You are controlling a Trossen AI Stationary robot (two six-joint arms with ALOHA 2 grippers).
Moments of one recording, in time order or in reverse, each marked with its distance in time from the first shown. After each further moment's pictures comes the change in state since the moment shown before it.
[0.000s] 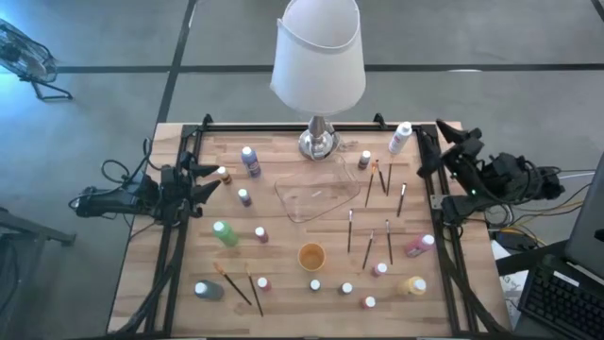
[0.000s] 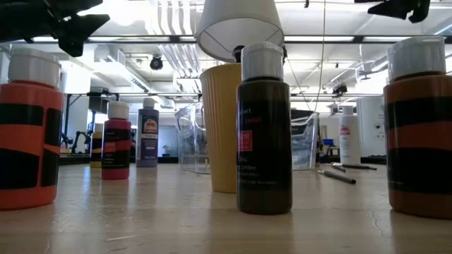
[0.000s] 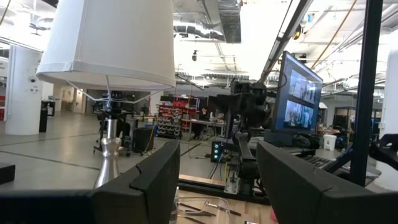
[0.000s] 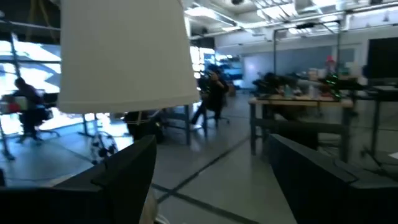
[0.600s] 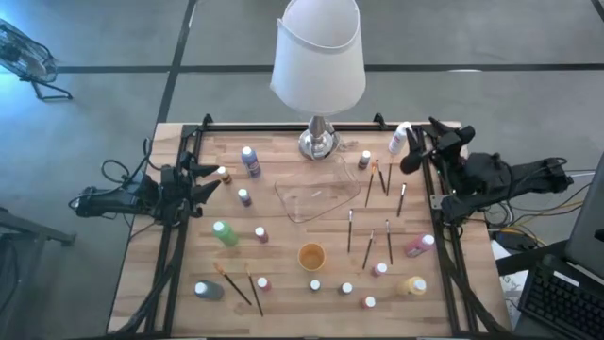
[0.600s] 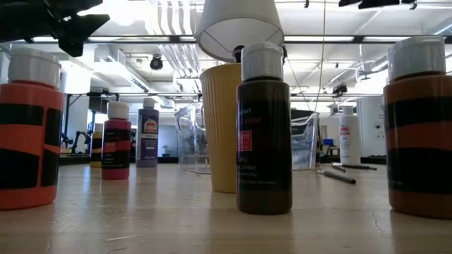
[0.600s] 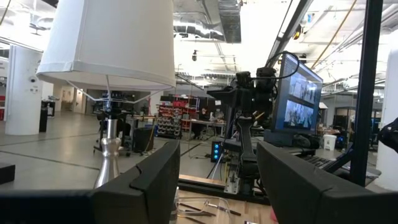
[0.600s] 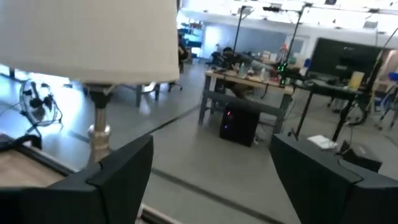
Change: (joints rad) left arm 0.000 0.000 0.000 0.000 0.000 0.000; right arm 0.001 0.306 0.228 -0.300 0.213 0.146
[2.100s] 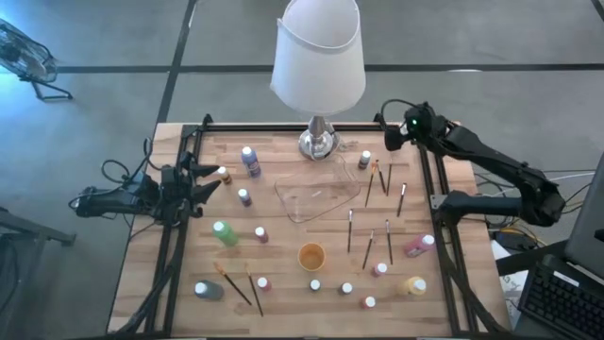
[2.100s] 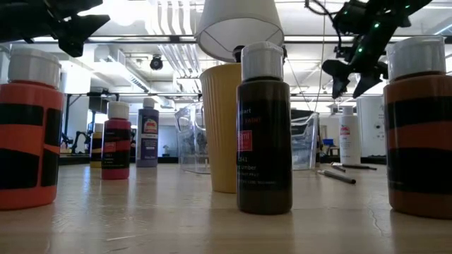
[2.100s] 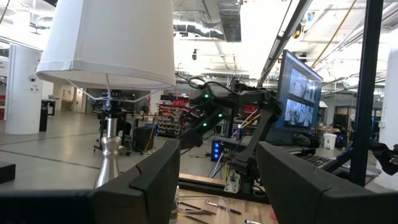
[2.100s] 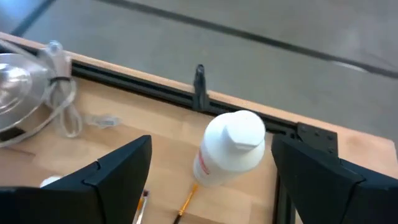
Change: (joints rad) left arm 0.000 0.000 0.000 -0.005 0.000 0.000; right arm -0.965 0.388 0.101 -0.607 -0.913 0.534
